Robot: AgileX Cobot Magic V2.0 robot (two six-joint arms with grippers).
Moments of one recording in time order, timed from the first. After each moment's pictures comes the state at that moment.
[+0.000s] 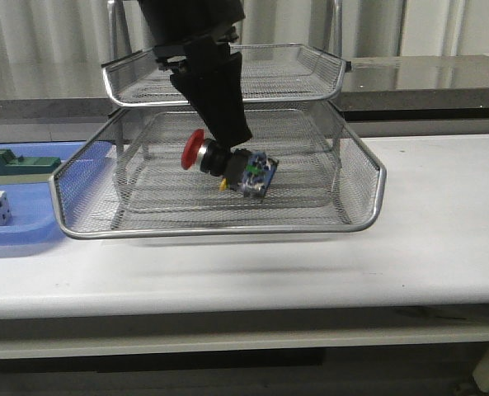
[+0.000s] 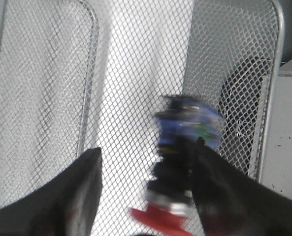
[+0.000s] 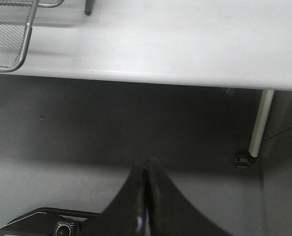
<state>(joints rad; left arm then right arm) -0.56 2.00 -1.86 -0.24 1.24 0.86 0.18 0.53 -0.73 -0.06 1.06 0.11</state>
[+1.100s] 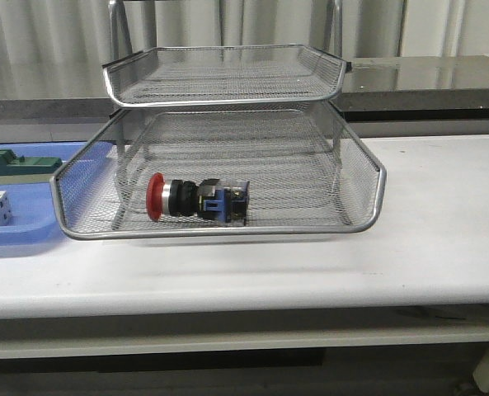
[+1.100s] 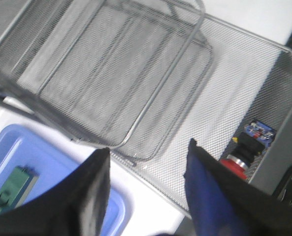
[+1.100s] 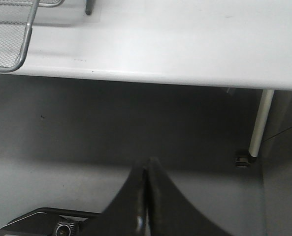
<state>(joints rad) -0.38 1.50 -1.83 -0.11 1.26 0.53 0.18 0.53 -0.73 -0.06 1.06 0.11</state>
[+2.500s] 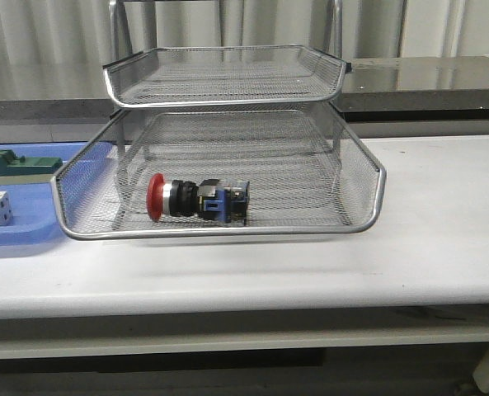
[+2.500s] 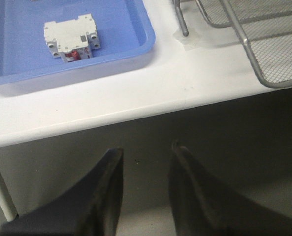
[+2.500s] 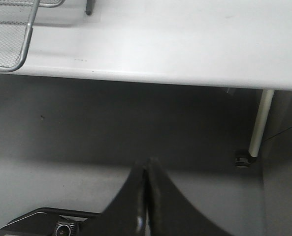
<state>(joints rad) -0.18 0.55 -0.49 0.05 0.72 -0.05 0.18 0.53 -0.73 -0.06 1.06 0.11</state>
